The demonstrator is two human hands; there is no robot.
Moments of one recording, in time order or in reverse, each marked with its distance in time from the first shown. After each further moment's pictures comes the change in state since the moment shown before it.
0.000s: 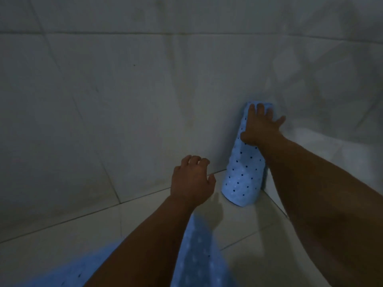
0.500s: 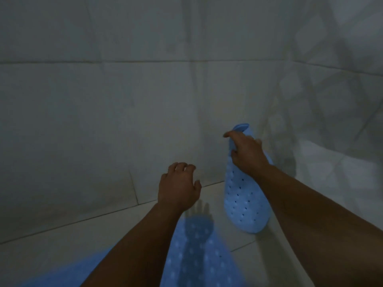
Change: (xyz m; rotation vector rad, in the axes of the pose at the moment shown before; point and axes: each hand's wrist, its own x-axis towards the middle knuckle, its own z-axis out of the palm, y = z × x) left_hand -0.046 -0.044 -0.055 0.055 0.036 -0.097; right_hand -0.092 -0.047 -0.001 0.333 0.257 -0.434
